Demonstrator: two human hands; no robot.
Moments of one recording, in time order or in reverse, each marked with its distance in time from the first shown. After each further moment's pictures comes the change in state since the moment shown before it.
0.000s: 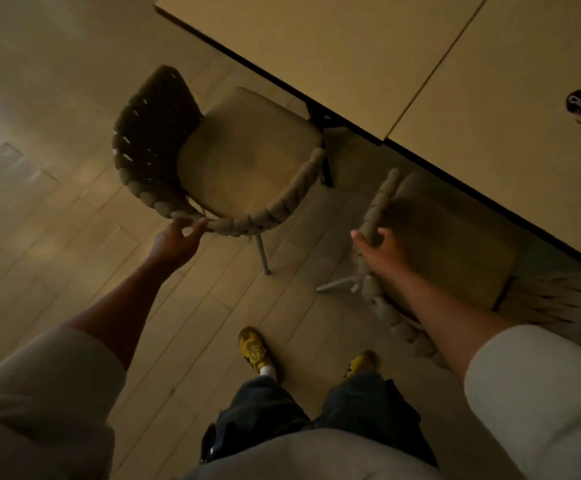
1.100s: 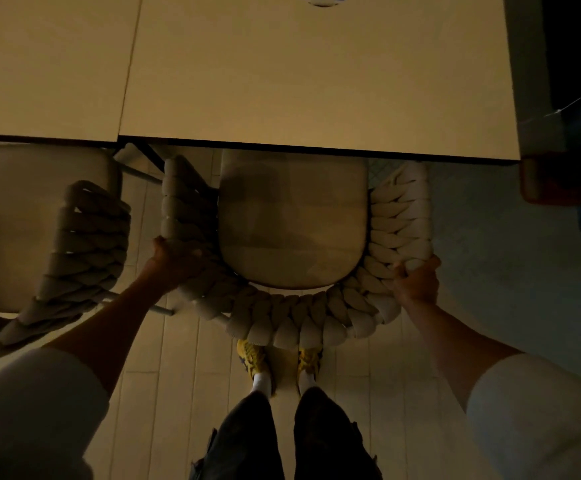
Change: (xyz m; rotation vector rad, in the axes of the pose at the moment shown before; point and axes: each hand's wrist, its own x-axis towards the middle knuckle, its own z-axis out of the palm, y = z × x) left_hand -0.007 0.227 0.344 0.197 -0.383 0.115; right_hand 0.016 0.394 -0.156 0.344 0.607 0.598
